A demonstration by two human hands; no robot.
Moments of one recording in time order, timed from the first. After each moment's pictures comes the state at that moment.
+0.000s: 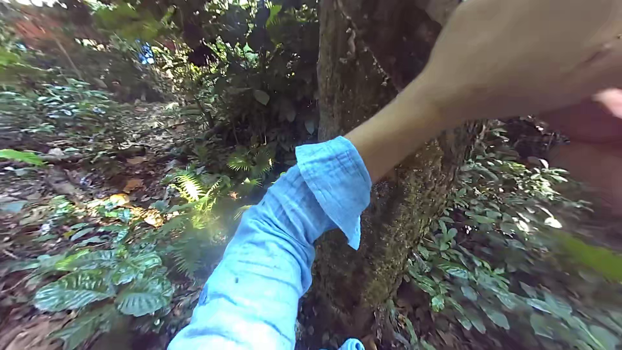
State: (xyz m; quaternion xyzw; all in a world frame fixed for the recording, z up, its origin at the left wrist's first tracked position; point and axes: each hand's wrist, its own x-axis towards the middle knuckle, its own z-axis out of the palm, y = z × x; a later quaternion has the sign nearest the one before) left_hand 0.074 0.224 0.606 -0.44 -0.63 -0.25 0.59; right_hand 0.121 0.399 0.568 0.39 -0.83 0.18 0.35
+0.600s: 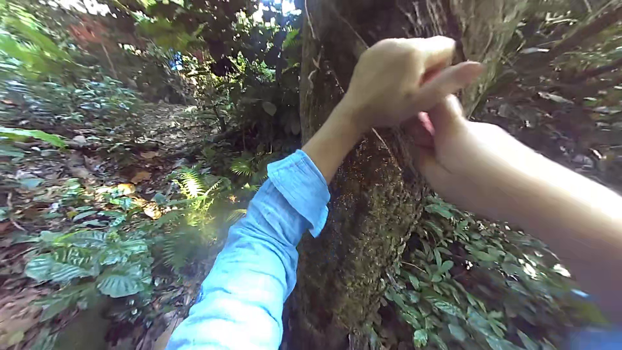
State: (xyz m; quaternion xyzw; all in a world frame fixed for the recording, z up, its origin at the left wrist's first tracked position) left_hand 0.027 0.221 0.604 -0.40 -0.65 -0.19 0.61; right_hand 0.099 0.391 0.595 0.36 -0.91 0.06 0.21
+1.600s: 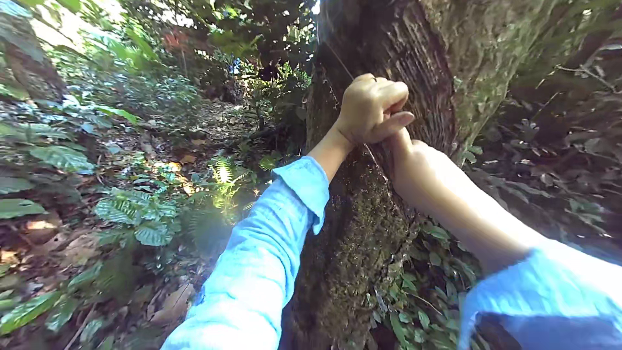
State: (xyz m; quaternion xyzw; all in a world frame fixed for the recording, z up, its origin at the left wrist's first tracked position) left_hand -0.022 0.241 0.572 -0.30 -0.62 -0.06 0.72; right_hand 0.029 0.416 0.577 0.38 -0.91 0.02 0.16
